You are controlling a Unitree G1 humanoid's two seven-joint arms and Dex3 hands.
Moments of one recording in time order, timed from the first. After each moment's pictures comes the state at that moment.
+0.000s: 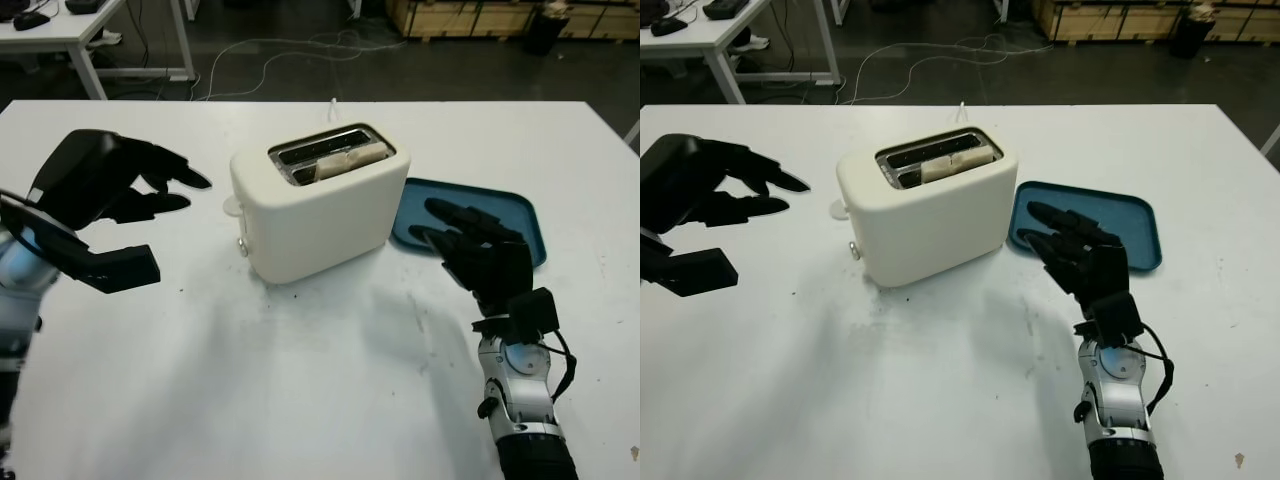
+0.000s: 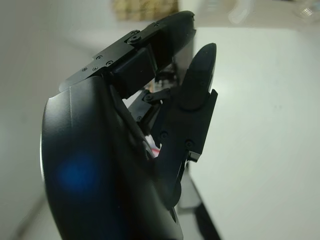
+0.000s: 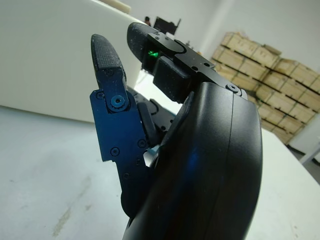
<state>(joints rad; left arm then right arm) -0.43 0.80 0.03 -0.02 0.39 -0.38 -0.38 -0.11 -0.14 -0.09 0.23 0.13 -0.39 0.12</state>
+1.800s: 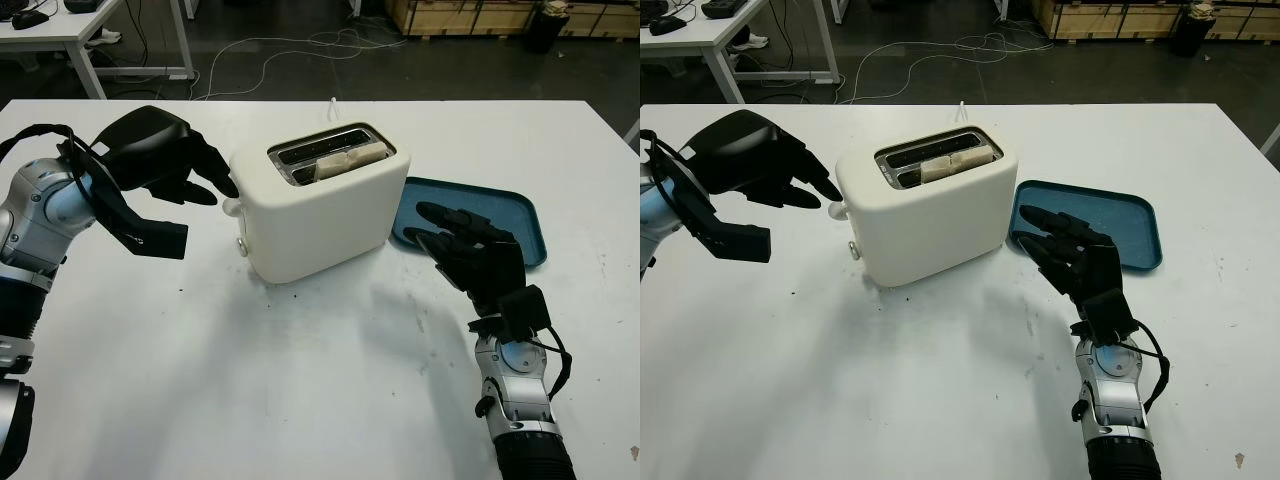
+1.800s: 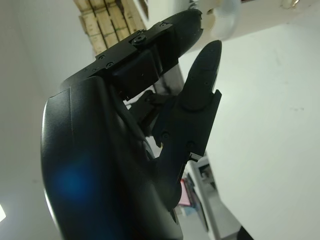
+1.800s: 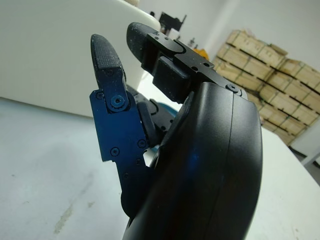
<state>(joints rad) -0.66 0.76 -0.14 0.34 0.47 -0.57 -0.36 -0.12 -0.13 -0.09 0.23 0.10 -0.38 0.13</state>
